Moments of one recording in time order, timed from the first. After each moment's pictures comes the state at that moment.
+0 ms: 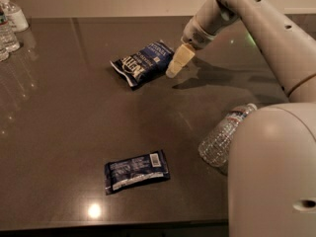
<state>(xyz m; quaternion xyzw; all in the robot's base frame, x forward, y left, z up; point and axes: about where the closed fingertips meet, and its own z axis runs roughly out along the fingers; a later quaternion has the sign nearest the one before) 0.731 -0.069 0.861 -0.57 0.77 0.14 0.26</state>
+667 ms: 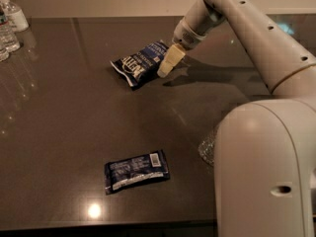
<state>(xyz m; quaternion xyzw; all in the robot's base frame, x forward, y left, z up) 0.745 -0.041 0.851 -0.57 0.76 0.14 0.25</state>
